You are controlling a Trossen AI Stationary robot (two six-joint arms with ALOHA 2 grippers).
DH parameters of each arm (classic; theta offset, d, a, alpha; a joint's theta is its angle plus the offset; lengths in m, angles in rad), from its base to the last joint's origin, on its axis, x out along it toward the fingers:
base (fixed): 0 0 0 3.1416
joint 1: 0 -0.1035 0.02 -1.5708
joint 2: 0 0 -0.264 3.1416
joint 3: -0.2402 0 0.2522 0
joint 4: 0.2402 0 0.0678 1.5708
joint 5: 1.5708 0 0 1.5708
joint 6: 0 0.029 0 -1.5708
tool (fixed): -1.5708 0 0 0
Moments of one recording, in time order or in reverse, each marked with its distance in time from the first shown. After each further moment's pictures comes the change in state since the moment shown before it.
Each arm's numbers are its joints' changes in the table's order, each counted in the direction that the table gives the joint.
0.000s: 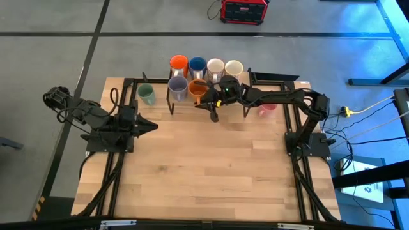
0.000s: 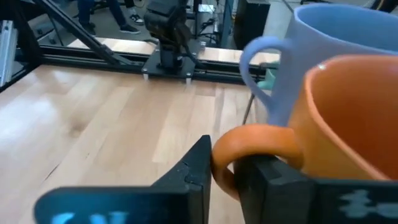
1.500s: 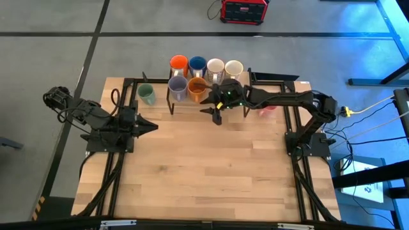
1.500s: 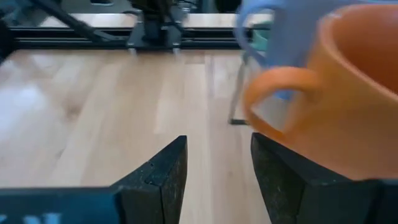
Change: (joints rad) left arm 0.000 0.000 0.000 0.027 -0.005 0.008; right arm -0.050 0.094 0.000 0.220 -0.165 0.071
